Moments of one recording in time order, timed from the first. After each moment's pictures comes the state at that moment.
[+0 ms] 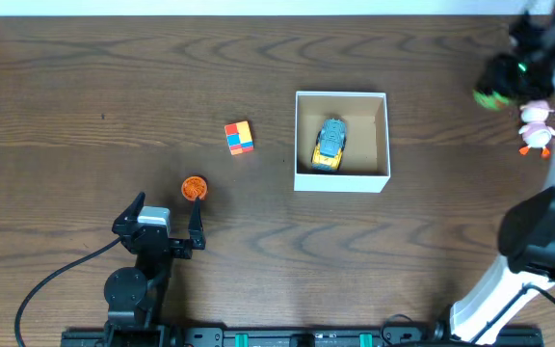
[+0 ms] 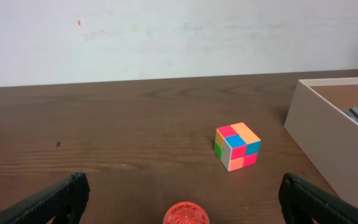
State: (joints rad) left arm -0.05 0.01 0.04 -0.15 0.07 0.01; right arm -0.20 2.01 2.09 -1.30 -0.16 -0.09
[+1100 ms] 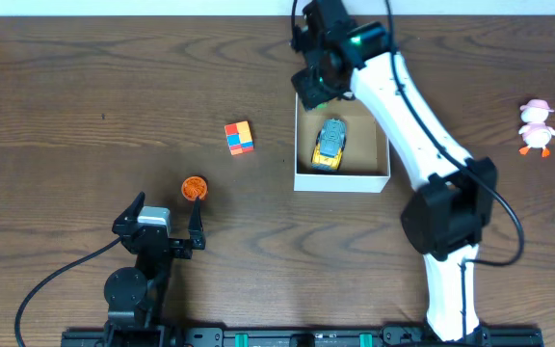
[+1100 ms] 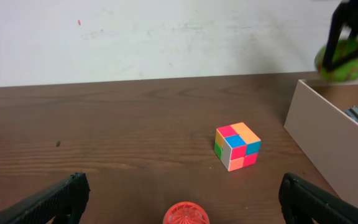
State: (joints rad) left arm -0.05 0.01 0.04 -0.15 0.07 0.01; right arm 0.45 2.23 2.15 -1.13 -0.03 -0.02
